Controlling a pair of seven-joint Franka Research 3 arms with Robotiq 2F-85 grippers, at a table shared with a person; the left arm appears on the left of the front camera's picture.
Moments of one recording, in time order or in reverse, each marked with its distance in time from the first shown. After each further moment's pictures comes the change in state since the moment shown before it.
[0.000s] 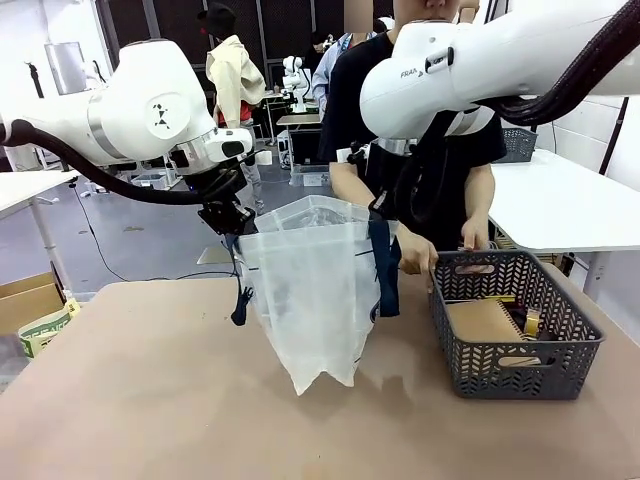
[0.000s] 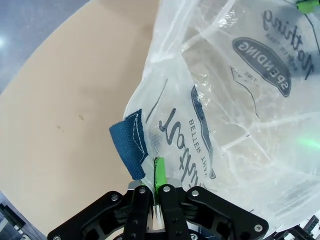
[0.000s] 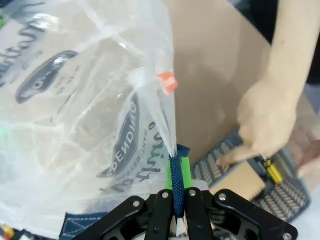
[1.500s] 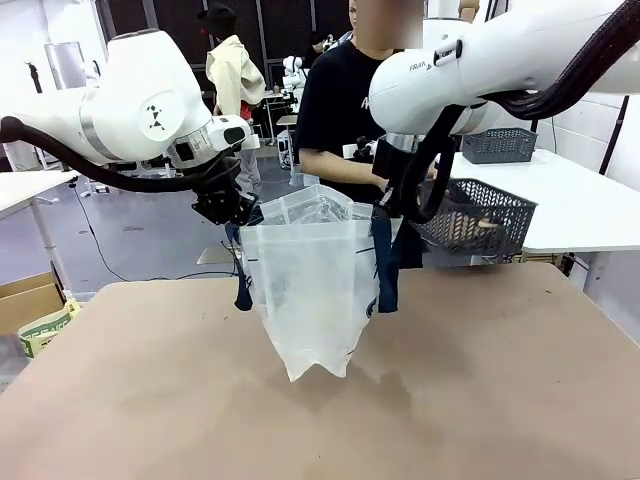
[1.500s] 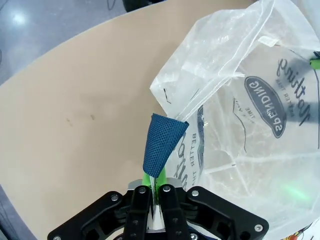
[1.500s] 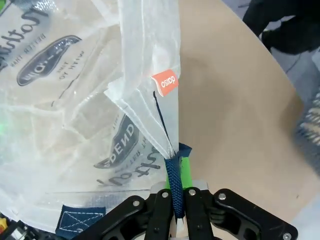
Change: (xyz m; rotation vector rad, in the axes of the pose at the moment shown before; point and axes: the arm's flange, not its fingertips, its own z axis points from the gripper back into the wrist) left arm -0.001 -0.001 0.018 0.072 -0.111 0.237; right arm -0.006 -0.018 0.000 0.049 -0.067 0.078
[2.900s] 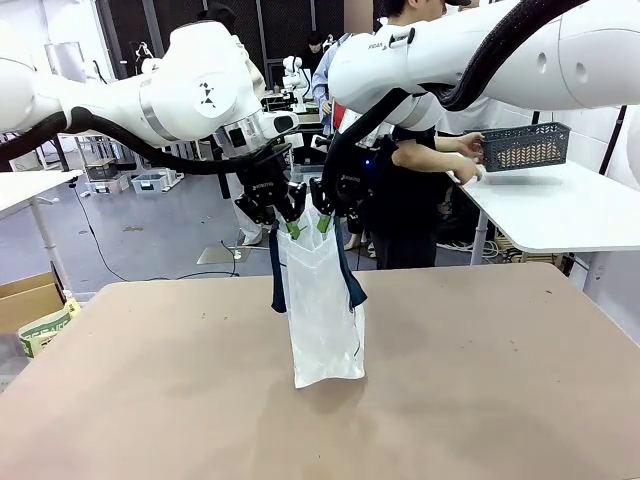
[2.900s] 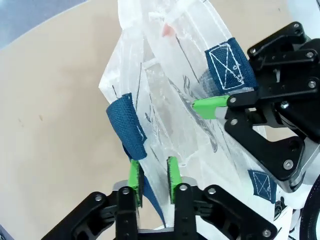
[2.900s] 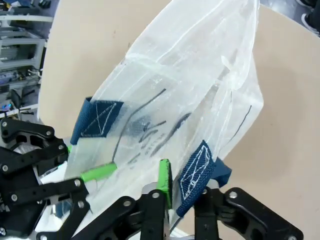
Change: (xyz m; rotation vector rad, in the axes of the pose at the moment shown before) left arm 0.043 -0.065 -0.016 -0.126 0.126 0.060; right arm 0.084 0.022 -0.014 0.277 -0.011 -0.448
